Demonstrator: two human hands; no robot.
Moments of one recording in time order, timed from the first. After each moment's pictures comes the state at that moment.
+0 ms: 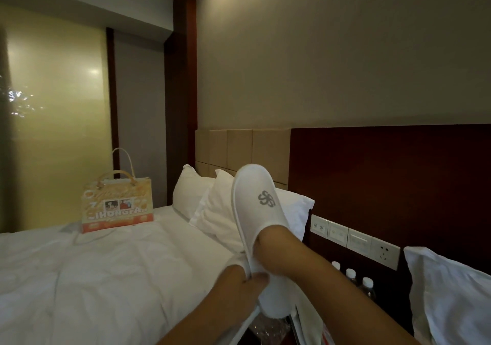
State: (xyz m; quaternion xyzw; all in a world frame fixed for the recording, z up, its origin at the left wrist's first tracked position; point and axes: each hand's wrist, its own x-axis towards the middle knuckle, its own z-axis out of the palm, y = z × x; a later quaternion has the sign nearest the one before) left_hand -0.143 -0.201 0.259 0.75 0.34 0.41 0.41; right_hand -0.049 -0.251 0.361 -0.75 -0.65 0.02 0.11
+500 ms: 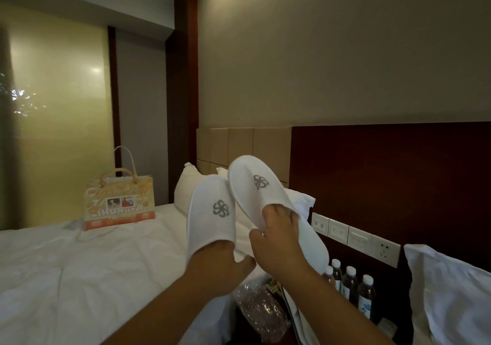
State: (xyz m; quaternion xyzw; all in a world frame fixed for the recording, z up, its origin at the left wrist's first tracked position) left_hand -0.166 -0.178 0.290 0.84 0.42 0.34 0.03; right_hand -0.045 -0.233 0.320 -0.66 -0.57 -0.09 0.48
